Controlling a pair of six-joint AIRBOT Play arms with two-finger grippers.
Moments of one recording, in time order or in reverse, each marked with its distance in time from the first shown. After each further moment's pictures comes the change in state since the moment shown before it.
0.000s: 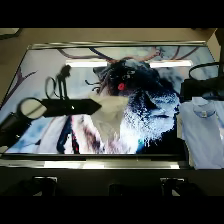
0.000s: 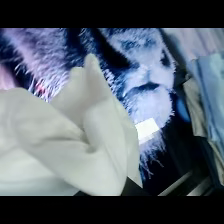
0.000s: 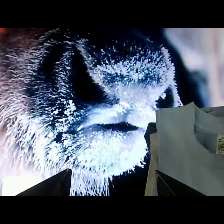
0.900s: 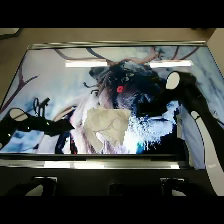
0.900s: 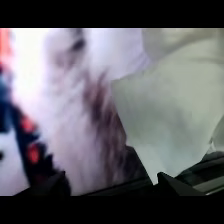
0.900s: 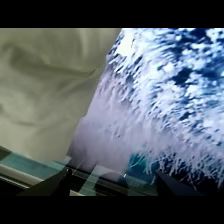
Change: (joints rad) left arm 0.509 -0.002 -0.293 0.028 -0.407 0.127; right arm 0.001 -0.387 -0.217 0.557 -0.029 -0.181
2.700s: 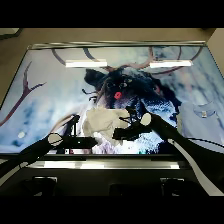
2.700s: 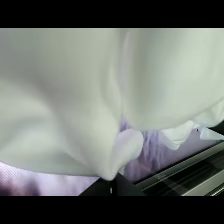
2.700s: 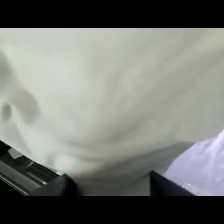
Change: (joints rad) left arm -0.529 -0.007 -0.246 -0.319 0.570 0.060; right arm 0.269 0.012 -0.475 0.358 -0.566 -0.004
